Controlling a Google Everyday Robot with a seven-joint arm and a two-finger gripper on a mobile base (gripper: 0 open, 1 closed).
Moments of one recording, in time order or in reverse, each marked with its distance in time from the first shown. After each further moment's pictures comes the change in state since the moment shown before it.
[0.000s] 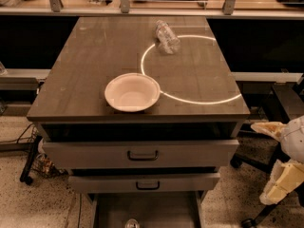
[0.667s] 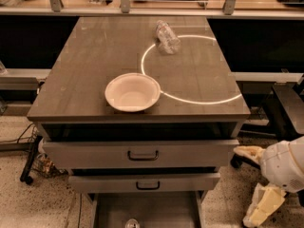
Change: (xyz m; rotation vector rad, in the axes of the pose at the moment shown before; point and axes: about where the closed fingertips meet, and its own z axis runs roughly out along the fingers) arm 0.015 0.030 0.063 -0.094 -0.043 0.004
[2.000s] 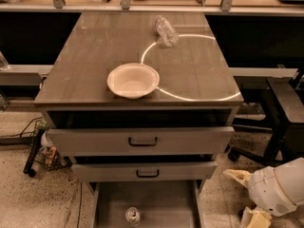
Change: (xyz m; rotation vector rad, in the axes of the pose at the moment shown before) arm 0.028 0.033 0.063 -0.093 -0.068 0.030
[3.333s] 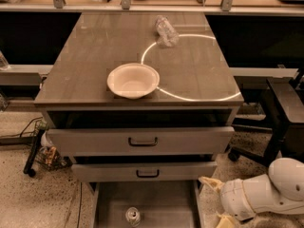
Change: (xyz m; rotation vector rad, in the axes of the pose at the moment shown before) arm 0.011 -0.025 0.101 -0.021 -0.179 -0.023
